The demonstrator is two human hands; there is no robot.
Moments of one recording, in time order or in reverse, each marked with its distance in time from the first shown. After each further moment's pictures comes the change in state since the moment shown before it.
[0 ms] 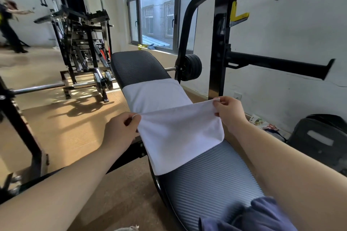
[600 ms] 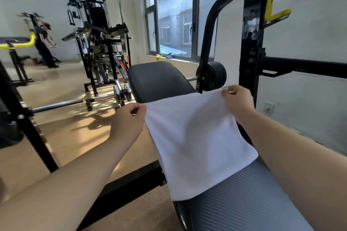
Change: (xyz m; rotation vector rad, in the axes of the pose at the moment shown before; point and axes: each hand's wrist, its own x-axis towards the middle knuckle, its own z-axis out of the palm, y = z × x) left_hand 0.130 -0.004 -0.012 0.077 0.180 -0.028; right_hand 0.117 -0.039 0.108 -0.025 0.039 -0.104
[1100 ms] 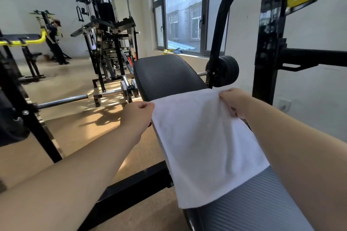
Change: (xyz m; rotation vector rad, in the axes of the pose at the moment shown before) left_hand 0.041 -0.018 0.029 -0.109 -0.067 -0.190; right_hand 0.044 0.014 0.060 0.036 -0.305 0.319
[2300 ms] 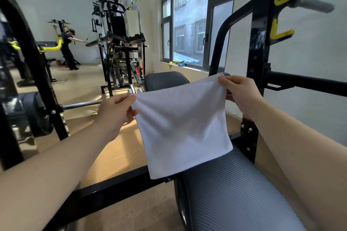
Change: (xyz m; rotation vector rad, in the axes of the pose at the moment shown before) left_hand -0.069 0.061 -0.107 -0.442 0.026 -0.044; right_hand -0.119 -0.074 -0.072 0.300 -0.076 -0.480
